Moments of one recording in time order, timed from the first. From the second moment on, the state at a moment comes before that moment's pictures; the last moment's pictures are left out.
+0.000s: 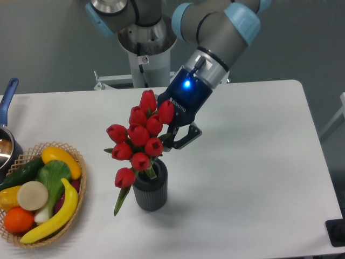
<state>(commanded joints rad) 2.62 -1.72 -1.65 -0.84 0.50 0.95</state>
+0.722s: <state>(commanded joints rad) 2.63 -1.66 -1.55 -0.84 0.50 0.79</state>
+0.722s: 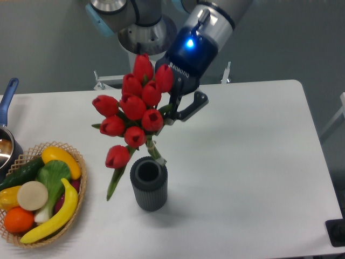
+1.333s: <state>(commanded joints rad) 2.80 -1.72 -1.55 -0.84 0.50 0.89</state>
